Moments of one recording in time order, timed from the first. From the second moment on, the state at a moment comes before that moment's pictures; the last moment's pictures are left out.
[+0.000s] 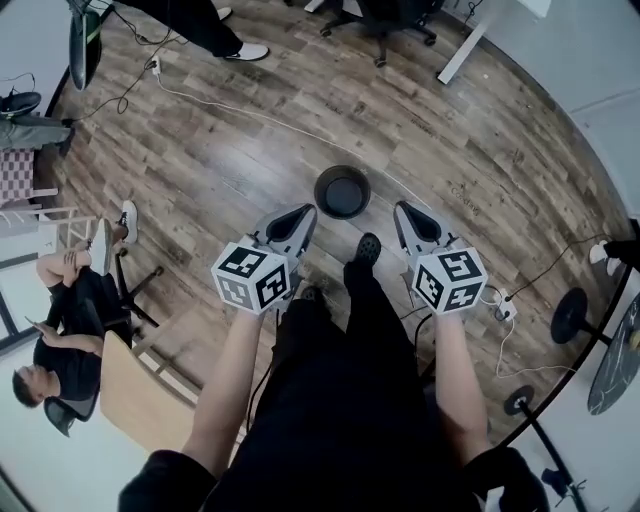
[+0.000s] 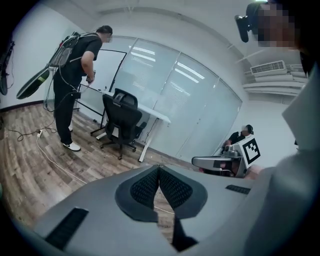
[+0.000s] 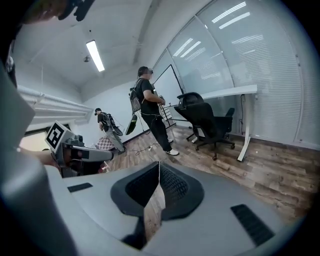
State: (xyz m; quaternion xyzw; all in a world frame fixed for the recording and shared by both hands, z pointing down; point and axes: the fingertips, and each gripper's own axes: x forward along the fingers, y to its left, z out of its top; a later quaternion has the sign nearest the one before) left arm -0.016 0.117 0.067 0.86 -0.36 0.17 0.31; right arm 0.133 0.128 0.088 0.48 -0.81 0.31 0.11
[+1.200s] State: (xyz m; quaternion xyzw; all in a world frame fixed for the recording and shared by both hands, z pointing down) left arm -0.072 0.088 0.421 0.79 -0.37 0.26 0.41; right arm 0.067 0.087 0.435 0.41 -0.78 0.38 0.29
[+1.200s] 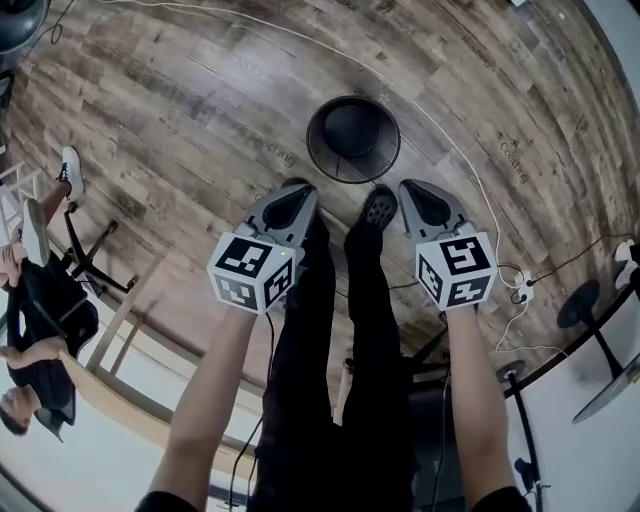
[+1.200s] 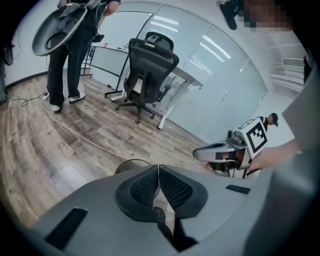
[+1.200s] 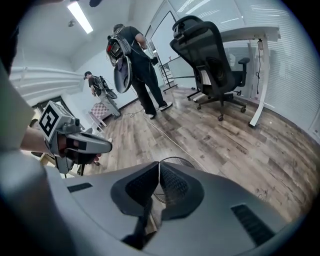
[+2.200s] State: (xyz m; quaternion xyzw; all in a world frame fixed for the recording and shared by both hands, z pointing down) left arm -0.093 0.025 0.709 0.77 -0.29 0.37 0.43; right arm 0.106 0.055 0.714 0.43 -0.67 0.44 0.42
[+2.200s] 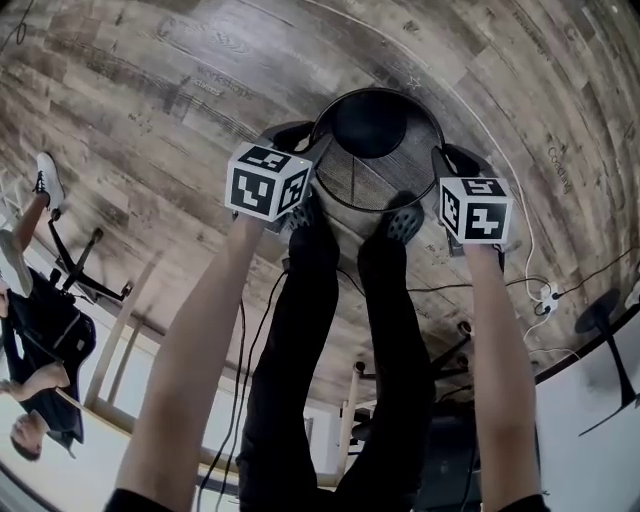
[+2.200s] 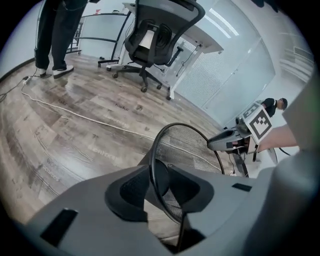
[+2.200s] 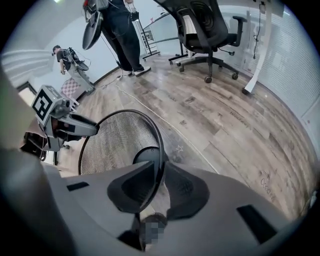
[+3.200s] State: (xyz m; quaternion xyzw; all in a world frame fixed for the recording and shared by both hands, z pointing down) left arm -0.083 -0.057 0.686 0.84 -0.33 0.39 0.18; right arm 0.112 -0.023 0.681 0.51 -0.72 0.24 0.40
